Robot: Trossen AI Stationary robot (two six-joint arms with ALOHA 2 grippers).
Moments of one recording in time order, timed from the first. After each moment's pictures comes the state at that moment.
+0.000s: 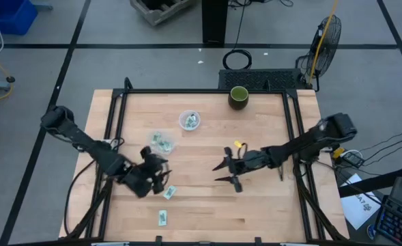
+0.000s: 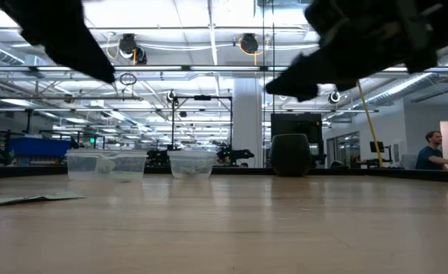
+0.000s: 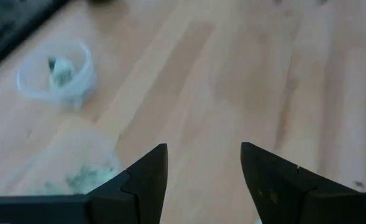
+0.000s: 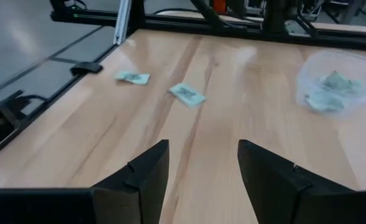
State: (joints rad) left arm -0.59 1.31 0.81 -0.50 -0.71 -0.73; right arm 0.26 1.53 0.53 0.66 0.02 0.02
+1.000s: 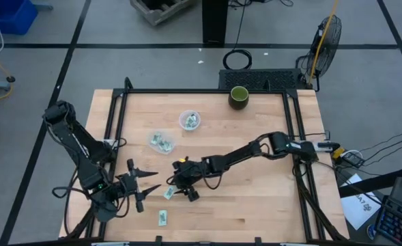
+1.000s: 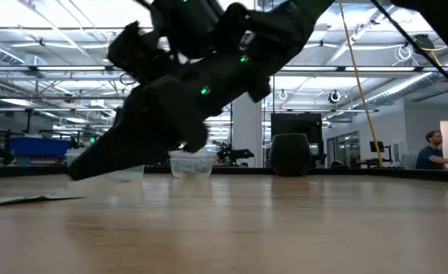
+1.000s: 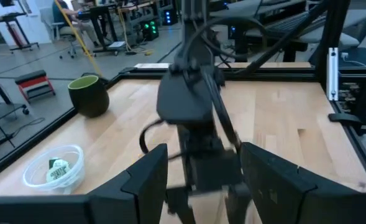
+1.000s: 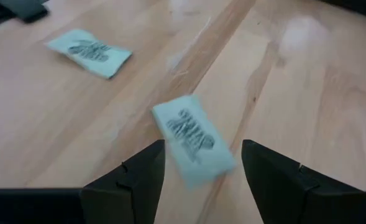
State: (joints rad) left arm -0.99 1.26 0.81 -0.26 -1.20 -0.61; right arm 0.18 2.32 1.52 0.21 -0.21 -0.25
